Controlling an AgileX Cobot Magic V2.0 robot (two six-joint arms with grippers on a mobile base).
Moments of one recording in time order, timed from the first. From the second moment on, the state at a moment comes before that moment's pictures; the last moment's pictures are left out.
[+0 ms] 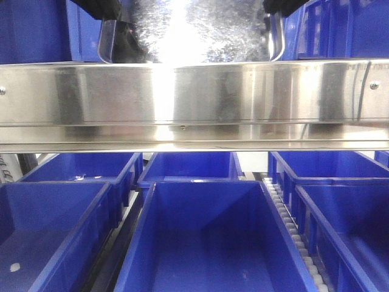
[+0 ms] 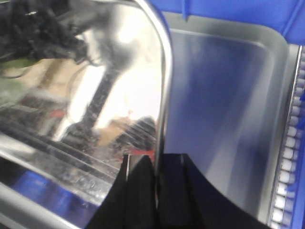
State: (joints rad) left arm -0.60 1.69 -1.51 0.38 0.65 -0.39; right arm 0.19 1.67 -1.52 0.37 0.79 -0.13
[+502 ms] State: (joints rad) left arm -0.60 1.74 -1.52 0.40 0.64 -0.38; right arm 0.19 1.70 -1.52 0.35 0.78 -0.13
